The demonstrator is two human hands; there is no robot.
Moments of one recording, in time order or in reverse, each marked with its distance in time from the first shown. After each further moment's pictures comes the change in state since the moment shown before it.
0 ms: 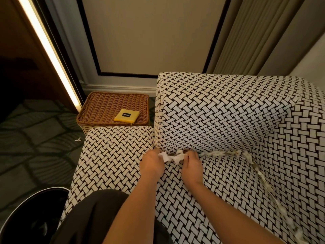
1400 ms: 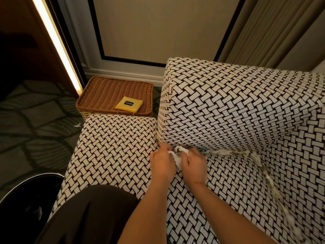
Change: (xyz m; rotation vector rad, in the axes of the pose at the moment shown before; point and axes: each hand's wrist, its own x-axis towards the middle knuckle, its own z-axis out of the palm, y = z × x) left_hand -0.010 0.005 0.033 -0.211 0.161 0.127; right_hand 0.003 0.009 0.012 -0.035 0.044 -0.117
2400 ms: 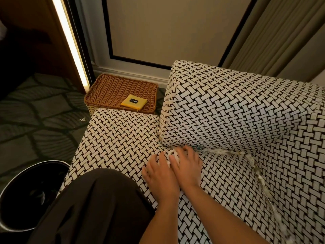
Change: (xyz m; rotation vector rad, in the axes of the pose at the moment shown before) left_hand -0.066 0.002 0.025 0.293 0.300 -0.254; right_hand -0.023 -0.012 -0.011 -0.365 -0.143 -0.128
